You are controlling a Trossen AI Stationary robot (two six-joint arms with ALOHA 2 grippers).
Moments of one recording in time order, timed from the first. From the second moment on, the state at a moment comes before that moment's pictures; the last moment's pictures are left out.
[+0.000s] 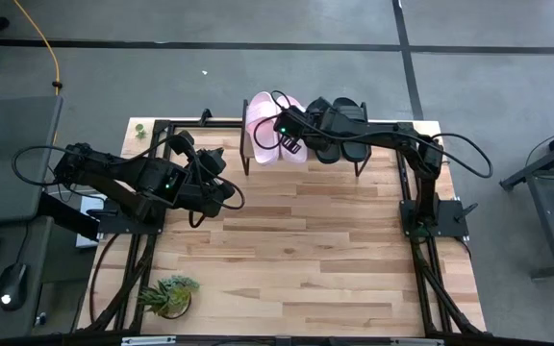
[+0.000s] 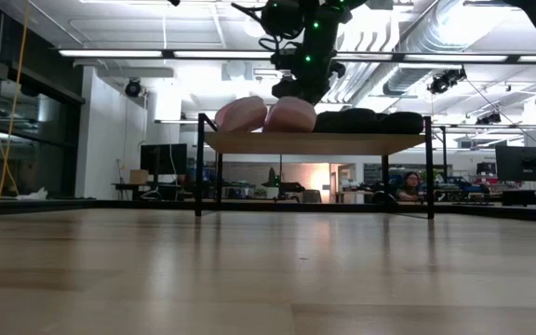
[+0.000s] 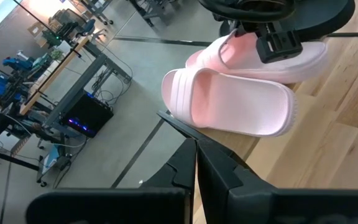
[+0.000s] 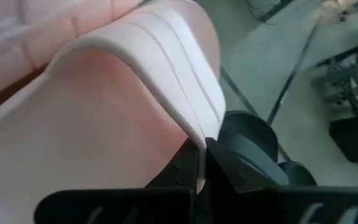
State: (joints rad) left arm -0.18 1.37 1.49 -1.31 -1.13 -0.48; right arm -0.33 1.94 1.78 -0.93 0.75 0.14
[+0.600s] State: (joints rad) left arm -0.18 1.37 1.49 -1.31 -1.12 -0.48; right arm -0.33 1.94 1.78 -0.92 0.80 0.18
